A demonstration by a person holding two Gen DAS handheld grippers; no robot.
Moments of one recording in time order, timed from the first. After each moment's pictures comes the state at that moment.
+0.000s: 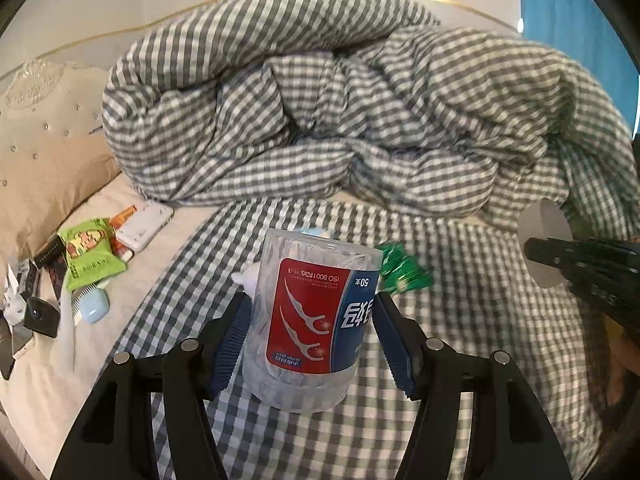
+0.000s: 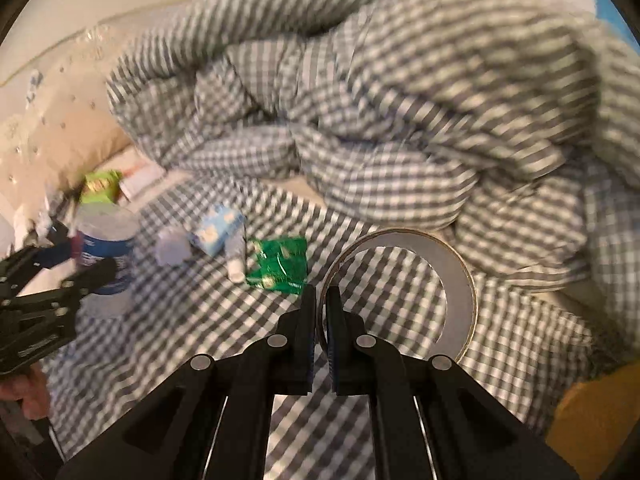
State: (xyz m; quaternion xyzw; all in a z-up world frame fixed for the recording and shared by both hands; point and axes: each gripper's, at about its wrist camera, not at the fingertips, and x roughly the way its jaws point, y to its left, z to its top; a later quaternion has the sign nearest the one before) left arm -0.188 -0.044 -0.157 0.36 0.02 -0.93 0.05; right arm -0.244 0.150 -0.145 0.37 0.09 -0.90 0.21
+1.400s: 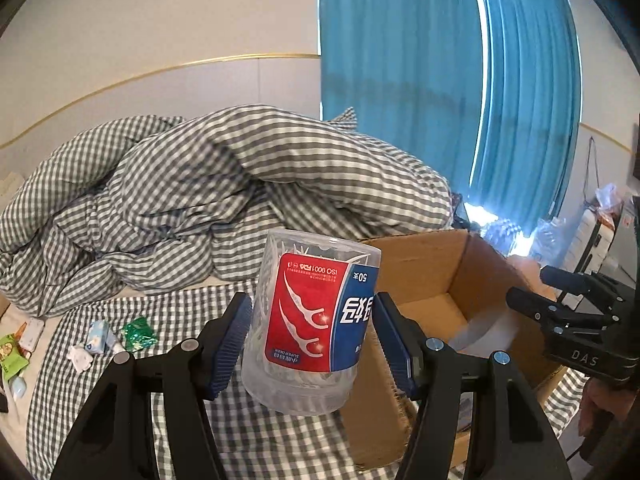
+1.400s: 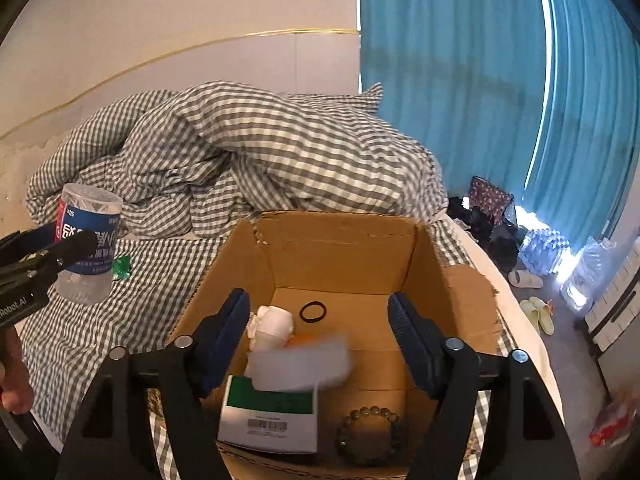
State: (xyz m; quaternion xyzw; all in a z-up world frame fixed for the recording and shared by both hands) left arm -0.078 0.270 -0.044 0.27 -0.06 -0.94 -0.19; right arm -0.028 0.475 -0.059 0.30 -0.02 -0.95 -0.05
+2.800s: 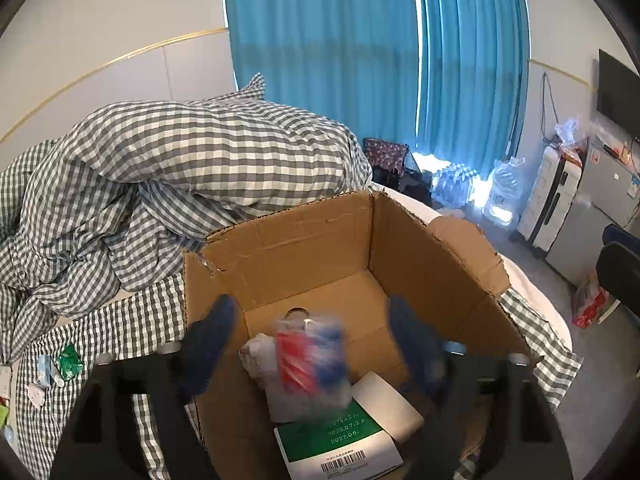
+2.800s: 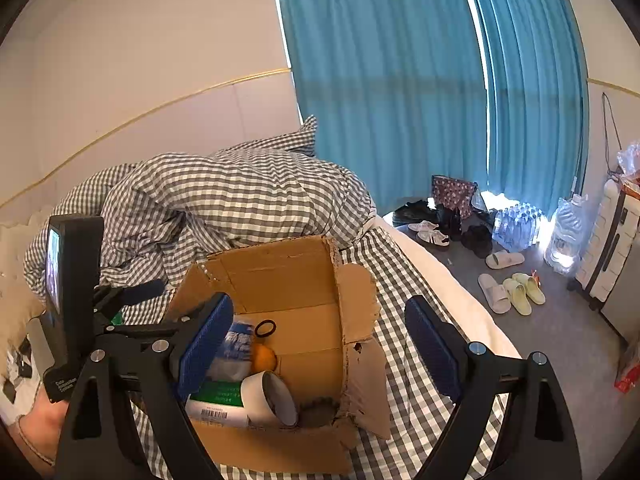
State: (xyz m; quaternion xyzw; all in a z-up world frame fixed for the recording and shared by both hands) left arm -0.079 0.422 -0.076 0.31 -0.13 -0.90 -0.27; right arm 0.056 0.561 -0.030 0.24 -0.11 -0.96 -0.10
